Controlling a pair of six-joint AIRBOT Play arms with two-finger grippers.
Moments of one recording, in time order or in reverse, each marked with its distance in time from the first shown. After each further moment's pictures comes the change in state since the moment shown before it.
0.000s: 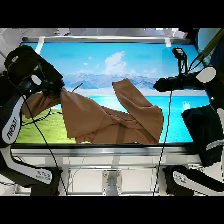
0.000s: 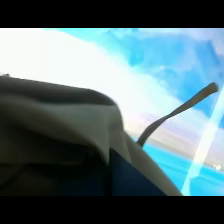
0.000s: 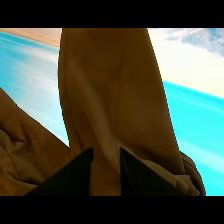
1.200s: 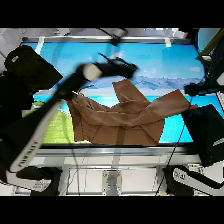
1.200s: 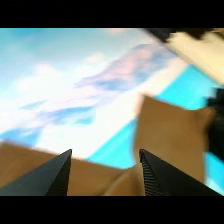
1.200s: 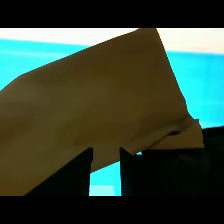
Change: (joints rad) left arm -0.685 0.118 0.355 -0.076 0.071 0.328; right arm -0.294 -0.002 0.002 -0.391 0.037 0.044
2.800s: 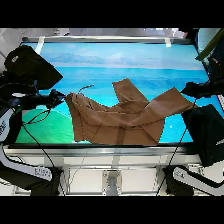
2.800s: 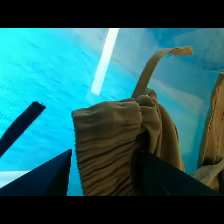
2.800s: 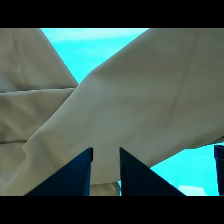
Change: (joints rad) left arm 0.943 -0.122 -0.624 -0.613 -0.329 0.304; right arm -0.096 0.000 0.000 0.365 0.130 0.000
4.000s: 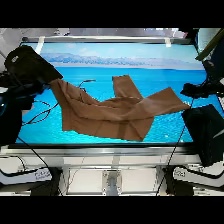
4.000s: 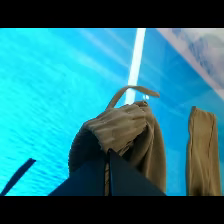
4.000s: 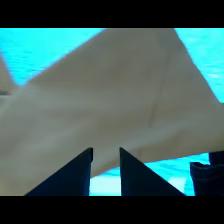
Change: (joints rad) left arm 0.064 0.283 0.000 0.019 0.147 0.000; right arm -0.001 -0.150 0.000 -0.065 -0.118 0.015
